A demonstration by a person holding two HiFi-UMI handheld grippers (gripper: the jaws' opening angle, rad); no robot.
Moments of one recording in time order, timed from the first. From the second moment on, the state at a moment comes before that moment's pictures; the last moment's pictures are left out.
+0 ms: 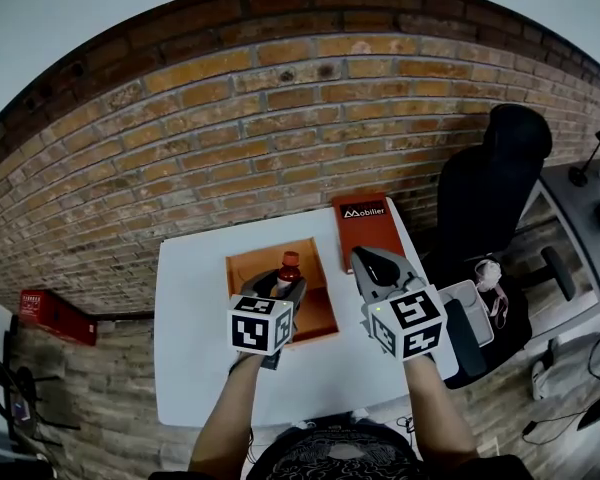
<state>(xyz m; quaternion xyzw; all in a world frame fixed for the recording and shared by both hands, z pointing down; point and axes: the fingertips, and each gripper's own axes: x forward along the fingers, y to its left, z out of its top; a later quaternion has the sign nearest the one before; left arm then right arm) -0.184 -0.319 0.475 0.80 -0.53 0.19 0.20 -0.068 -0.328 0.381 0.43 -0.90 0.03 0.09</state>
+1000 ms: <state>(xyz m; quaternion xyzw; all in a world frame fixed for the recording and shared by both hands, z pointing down) -0.150 -0.295 0.602 0.78 -0.43 0.33 0.32 -0.052 -0.329 0.385 0.44 -0.89 0.03 0.09</state>
